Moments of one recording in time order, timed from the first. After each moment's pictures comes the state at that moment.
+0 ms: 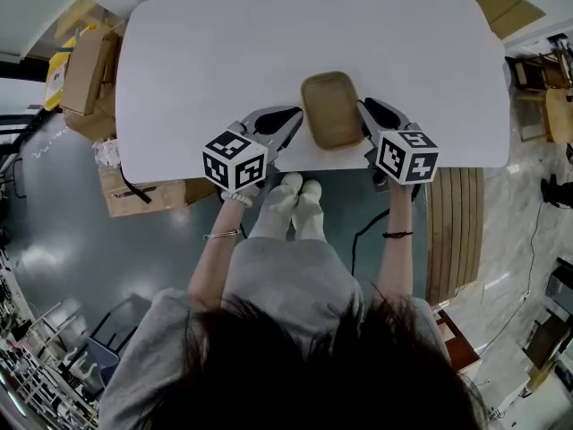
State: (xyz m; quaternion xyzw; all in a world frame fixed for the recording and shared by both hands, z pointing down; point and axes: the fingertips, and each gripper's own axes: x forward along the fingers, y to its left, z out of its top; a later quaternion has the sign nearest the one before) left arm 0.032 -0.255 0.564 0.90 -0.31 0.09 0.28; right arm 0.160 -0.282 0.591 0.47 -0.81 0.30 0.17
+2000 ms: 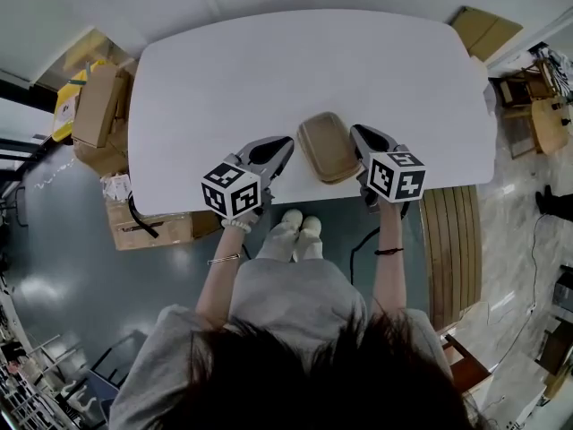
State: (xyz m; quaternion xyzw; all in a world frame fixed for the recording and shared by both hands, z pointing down) left arm 0.008 -0.258 0.531 0.91 -0.32 0.05 0.27; right arm 0.148 -0.288 0.556 0.49 -0.81 0.29 0.15
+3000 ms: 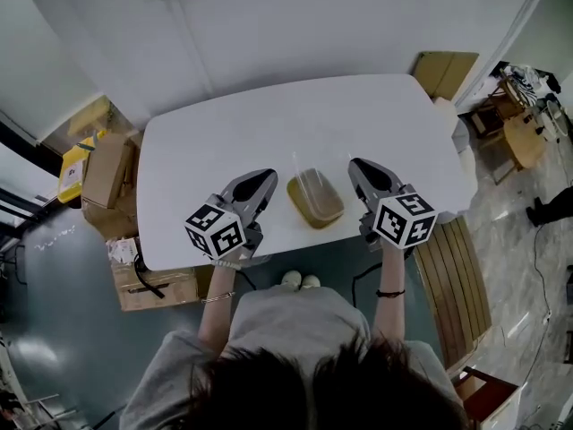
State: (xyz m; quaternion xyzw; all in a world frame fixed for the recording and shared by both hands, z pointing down) left arm -0.002 -0.263 0.410 0.93 -0.30 -0.04 0.18; right arm 0.163 -0.260 0.407 0.50 -0.84 0.19 0.02
